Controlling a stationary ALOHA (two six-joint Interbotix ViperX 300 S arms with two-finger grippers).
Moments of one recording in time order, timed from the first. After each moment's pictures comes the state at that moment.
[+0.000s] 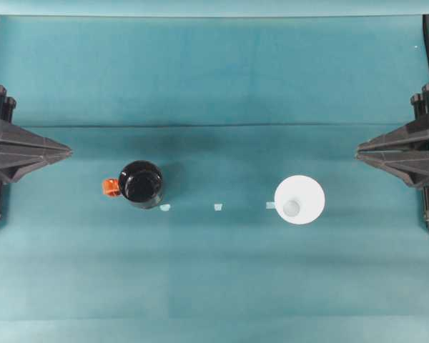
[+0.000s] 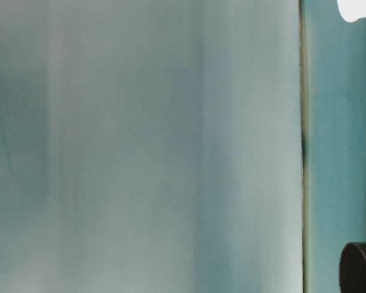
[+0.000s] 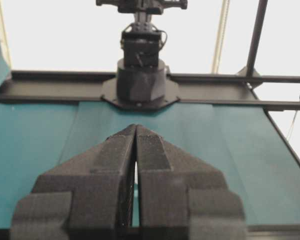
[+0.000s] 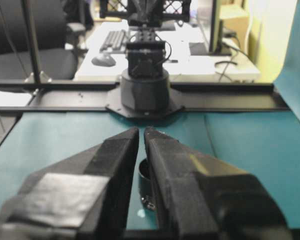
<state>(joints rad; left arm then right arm) 0.00 -0.96 1.17 0.00 -0.29 0.00 0.00 -0.96 1.17 0.00 -0.29 0.01</state>
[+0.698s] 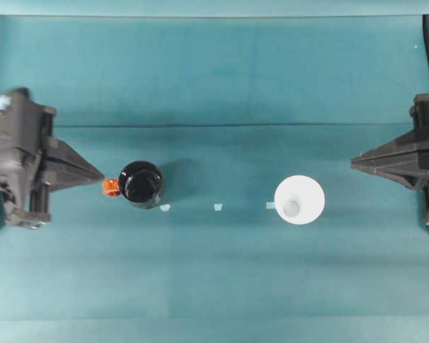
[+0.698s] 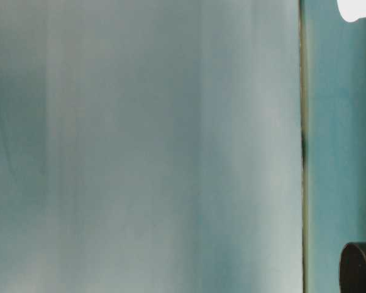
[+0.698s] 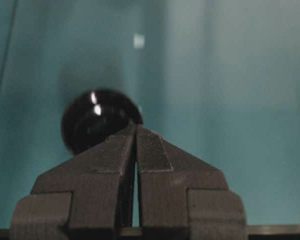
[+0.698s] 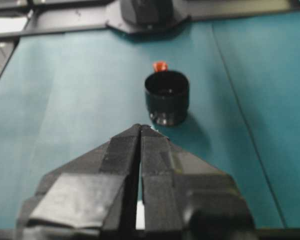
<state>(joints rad) 0.00 -0.65 0.92 0.01 0.43 -0.09 0.00 -1.00 1.15 0.03 0.03 0.08</state>
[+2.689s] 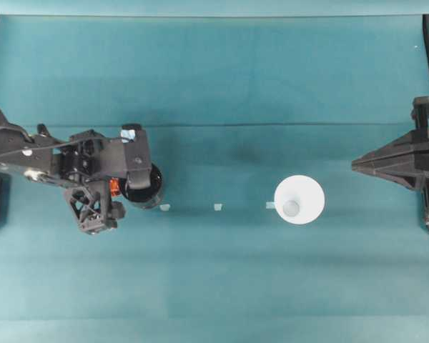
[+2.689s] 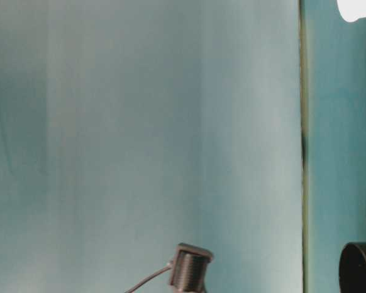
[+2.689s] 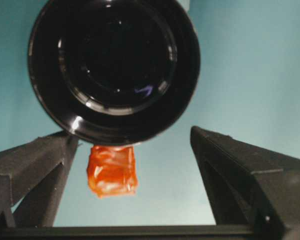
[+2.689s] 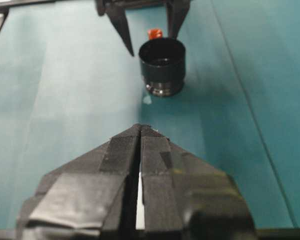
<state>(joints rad) 0.03 -0.13 0.80 0.02 0.54 -0.18 -0.01 -1.00 1.15 0.03 0.11 0.10</state>
